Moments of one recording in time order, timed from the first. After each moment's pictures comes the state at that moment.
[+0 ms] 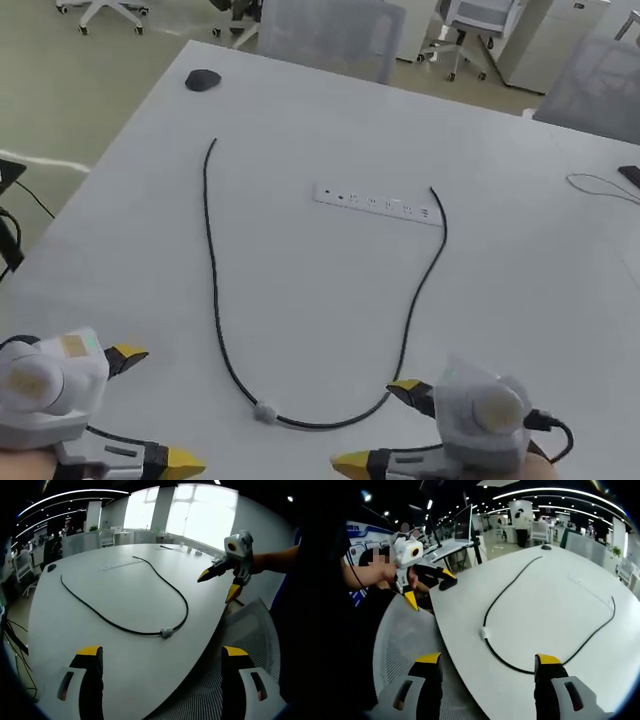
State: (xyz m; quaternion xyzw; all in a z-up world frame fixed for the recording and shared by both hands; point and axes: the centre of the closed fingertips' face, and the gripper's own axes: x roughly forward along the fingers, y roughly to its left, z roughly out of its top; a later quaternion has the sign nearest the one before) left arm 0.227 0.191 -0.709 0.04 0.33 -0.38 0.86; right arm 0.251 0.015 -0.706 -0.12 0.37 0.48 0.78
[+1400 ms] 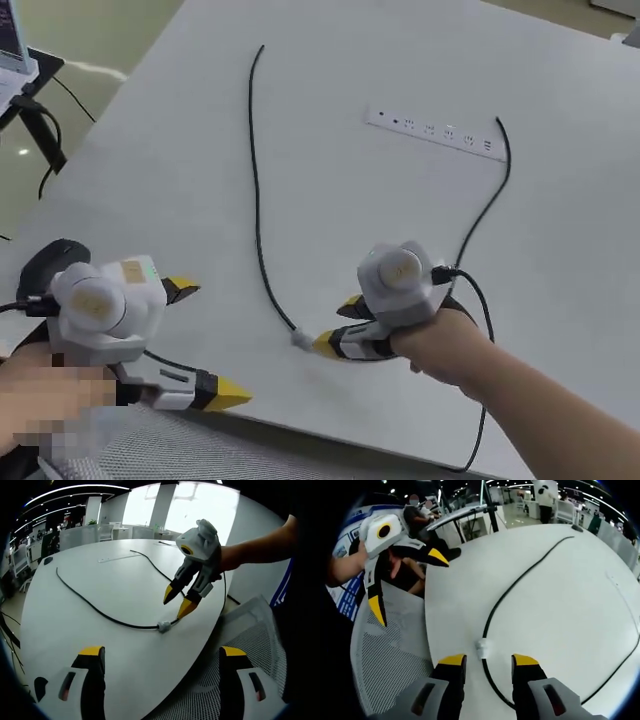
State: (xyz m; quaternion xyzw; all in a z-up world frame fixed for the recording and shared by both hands) left arm 0.224 0.187 -0.733 0.02 0.35 -0.39 0.85; right arm 0.282 0.095 -0.789 -0.20 0.45 0.53 0.69
